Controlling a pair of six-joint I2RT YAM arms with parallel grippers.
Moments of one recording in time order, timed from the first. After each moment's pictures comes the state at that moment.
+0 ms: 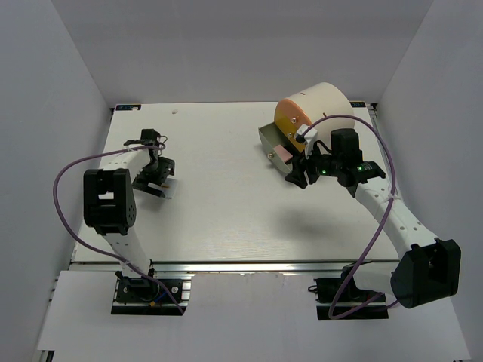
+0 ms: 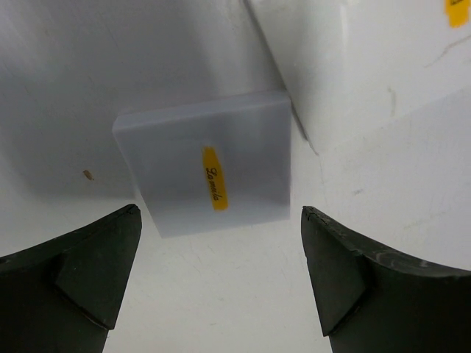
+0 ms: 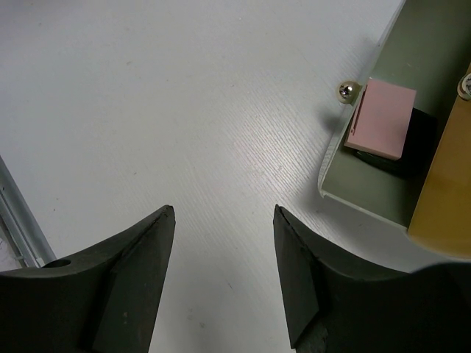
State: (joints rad) left arm 0.00 1.84 1.27 -0.80 -0.15 -1.26; right arm 0.31 1.24 1.02 -0.42 -0.63 -0.35
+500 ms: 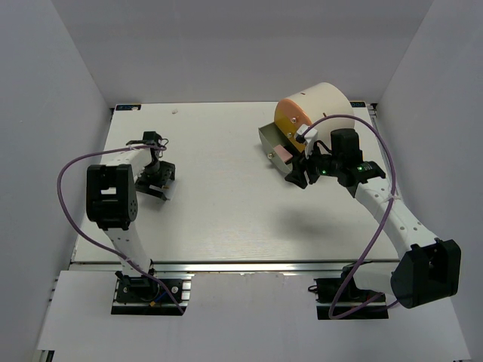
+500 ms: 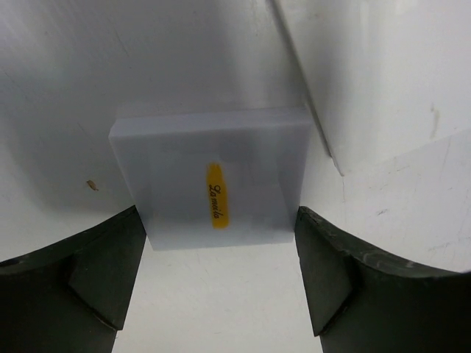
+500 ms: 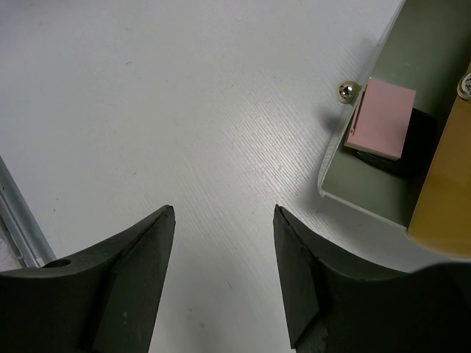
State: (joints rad) left arm 0.00 1.90 1.28 -0.82 -0.14 -1.26; right arm 0.31 1.24 1.02 -0.42 -0.63 -0.35
